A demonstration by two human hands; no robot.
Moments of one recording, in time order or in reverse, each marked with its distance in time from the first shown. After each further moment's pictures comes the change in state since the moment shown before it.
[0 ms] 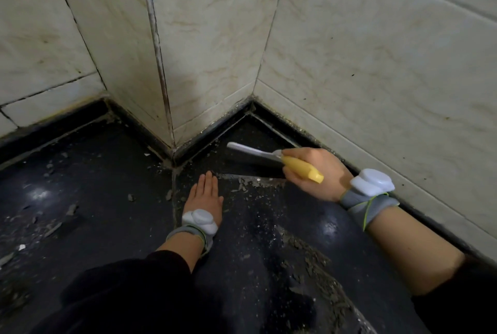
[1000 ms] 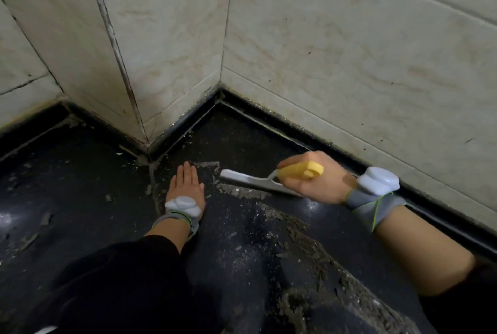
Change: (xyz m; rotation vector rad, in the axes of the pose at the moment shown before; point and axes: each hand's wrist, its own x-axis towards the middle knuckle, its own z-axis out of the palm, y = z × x) left_hand -0.001 -0.001 0.000 -0.042 0.003 0.018; right_hand -0.072 -0.010 -0.006 0.049 -0.093 0.169
